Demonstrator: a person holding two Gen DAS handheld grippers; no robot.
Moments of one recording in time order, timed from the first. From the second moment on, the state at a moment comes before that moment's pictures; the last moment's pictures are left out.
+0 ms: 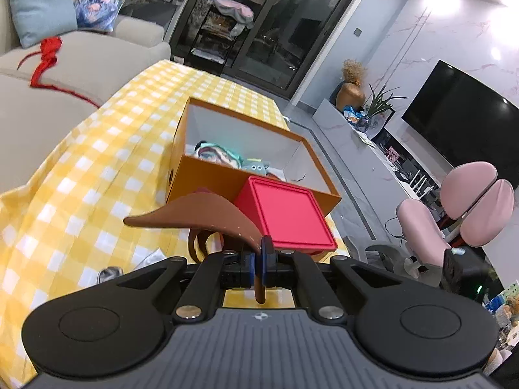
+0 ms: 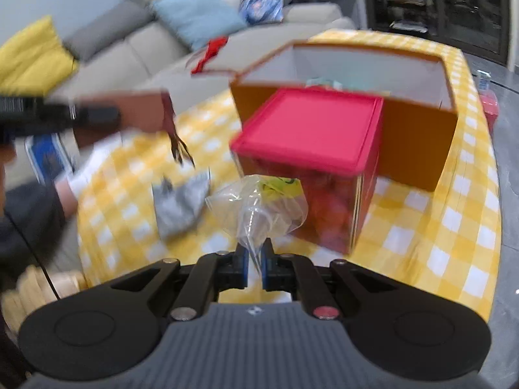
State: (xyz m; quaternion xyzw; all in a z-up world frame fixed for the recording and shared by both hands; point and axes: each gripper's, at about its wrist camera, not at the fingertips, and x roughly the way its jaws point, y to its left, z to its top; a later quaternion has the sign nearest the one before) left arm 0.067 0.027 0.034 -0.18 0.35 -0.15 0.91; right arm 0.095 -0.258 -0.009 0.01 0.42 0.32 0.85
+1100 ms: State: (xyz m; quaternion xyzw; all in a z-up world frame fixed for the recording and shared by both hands) left arm 0.250 0.002 0.068 -0.13 0.34 -0.12 0.92; right arm 0.300 -0.265 0.071 0.04 0.33 0.24 0.91
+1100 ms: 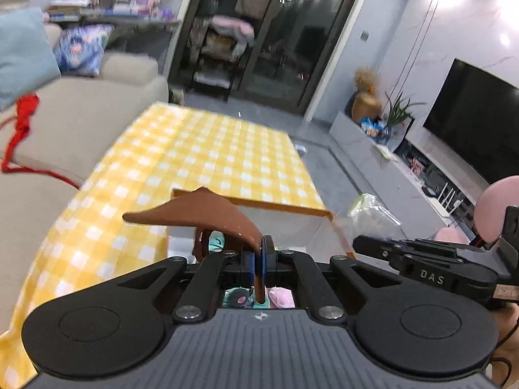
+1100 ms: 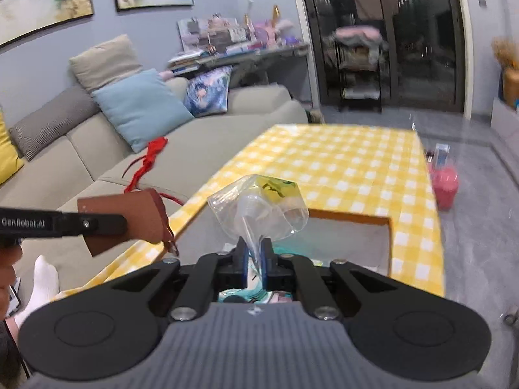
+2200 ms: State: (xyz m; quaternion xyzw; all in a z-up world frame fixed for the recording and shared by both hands) left arm 0.314 -0.020 0.009 -0.09 0.38 -0.10 0.92; right arm 0.348 -0.263 -0.022 0.01 0.39 0.18 0.90
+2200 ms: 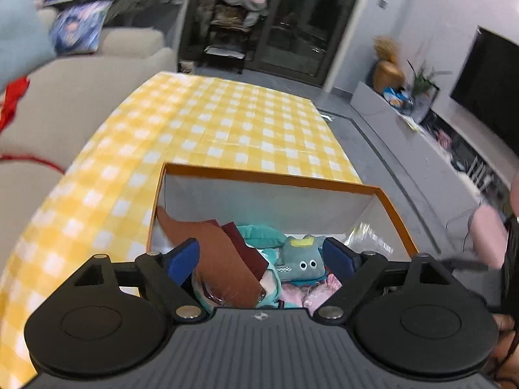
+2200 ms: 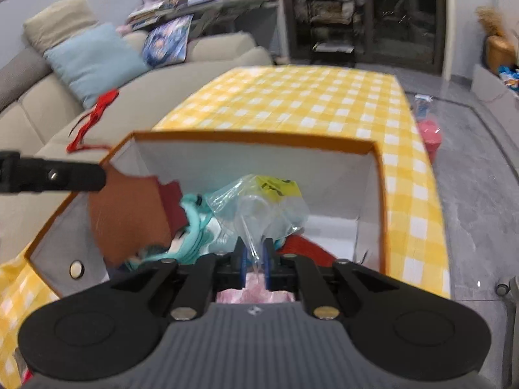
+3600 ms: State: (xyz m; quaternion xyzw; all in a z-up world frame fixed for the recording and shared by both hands) left arm 0.088 0.073 -0.006 -0.09 0.45 -0.10 0.88; right arm 0.136 -0.155 0.006 -0.04 0.37 0.37 0.85
